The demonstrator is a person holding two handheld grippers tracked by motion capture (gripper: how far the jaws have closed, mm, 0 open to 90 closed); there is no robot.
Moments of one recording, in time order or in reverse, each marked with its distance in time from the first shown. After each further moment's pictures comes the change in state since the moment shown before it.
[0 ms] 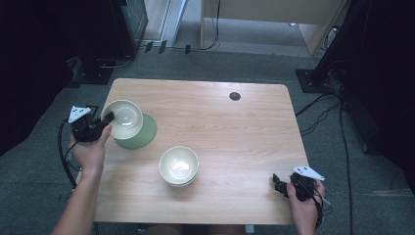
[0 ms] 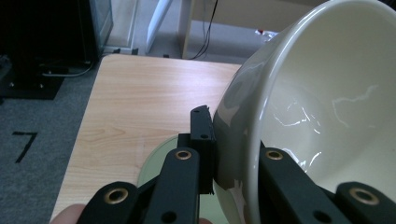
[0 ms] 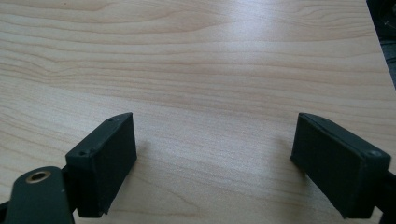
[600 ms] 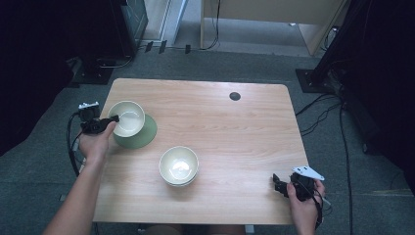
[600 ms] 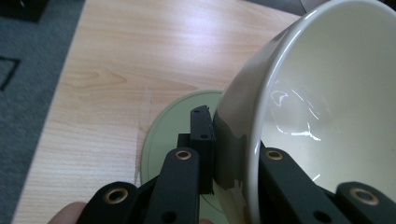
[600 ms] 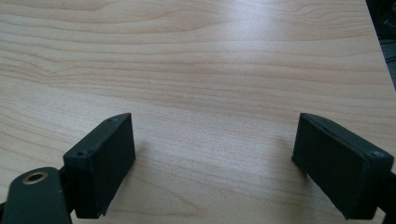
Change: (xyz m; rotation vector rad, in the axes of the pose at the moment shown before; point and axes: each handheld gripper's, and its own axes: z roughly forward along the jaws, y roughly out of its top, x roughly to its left) left arm 0.025 -0.003 0.052 0.249 0.011 -0.133; right arm 0.000 0.000 0.000 0.002 -0.003 0.003
